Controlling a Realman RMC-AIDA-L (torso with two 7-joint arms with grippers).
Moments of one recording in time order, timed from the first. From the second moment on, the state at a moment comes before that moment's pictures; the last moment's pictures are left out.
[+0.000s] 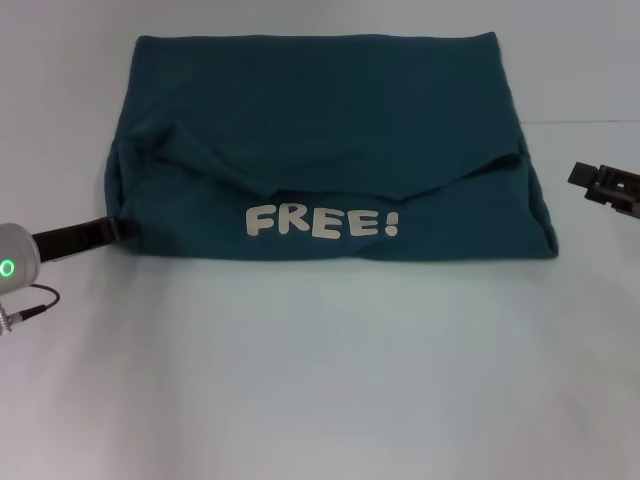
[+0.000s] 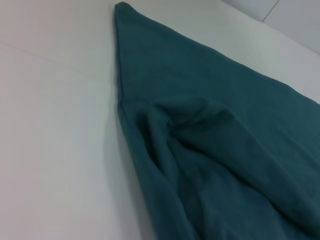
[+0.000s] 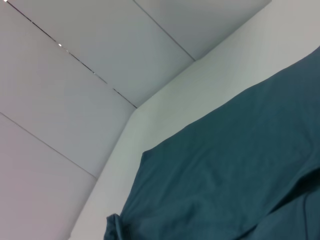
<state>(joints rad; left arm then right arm) -0.56 -2.07 0.79 0.61 2.07 0.79 -2.18 0.47 1.97 -0.60 -0.60 -1.83 -1.33 2.05</state>
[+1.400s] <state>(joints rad) -0.62 -2.06 0.77 0.68 2.06 0.93 -2.25 0.77 1.95 -0.71 -0.58 -2.48 -1.06 2.44</state>
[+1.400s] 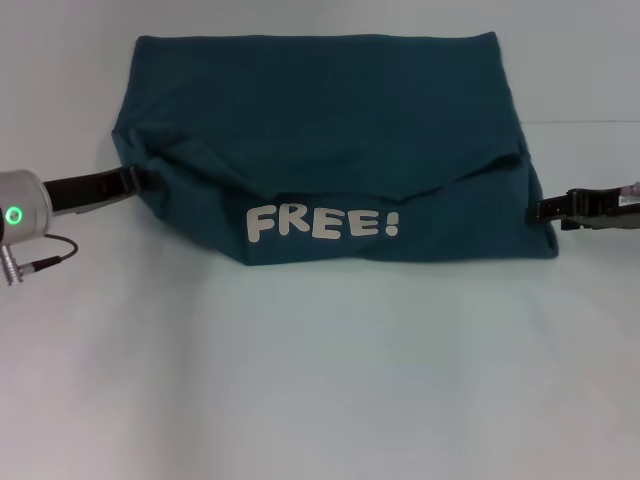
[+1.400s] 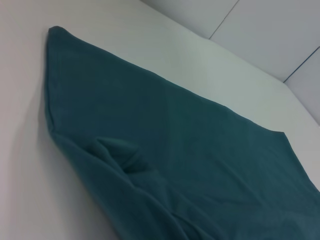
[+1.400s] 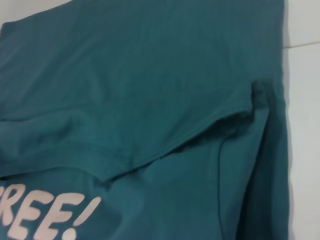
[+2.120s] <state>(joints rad) -0.62 -2.06 0.77 0.68 2.06 0.93 -2.25 0.81 1.98 -0.77 -0.50 -2.48 -0.95 2.43</state>
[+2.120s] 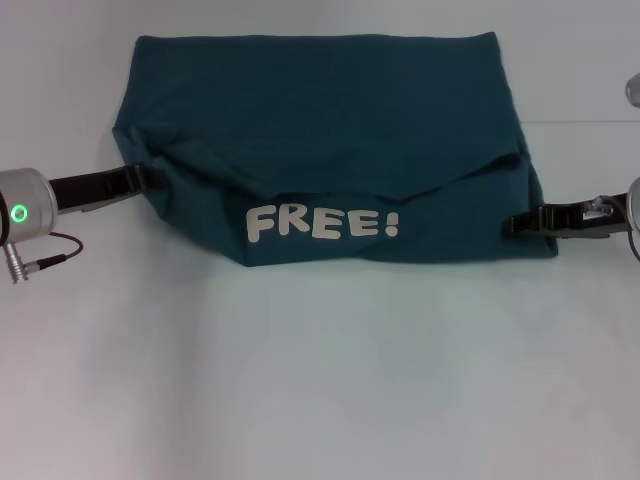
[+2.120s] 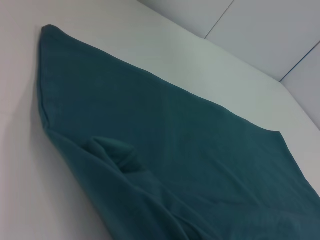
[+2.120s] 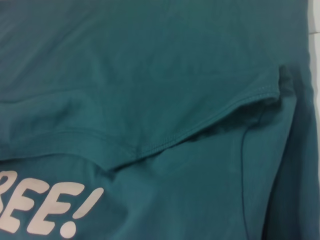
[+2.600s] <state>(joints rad) -0.62 -2.06 0.77 0.68 2.06 0.93 -2.25 0.79 1.98 -0.78 -0.52 -2.47 -0.98 2.43</state>
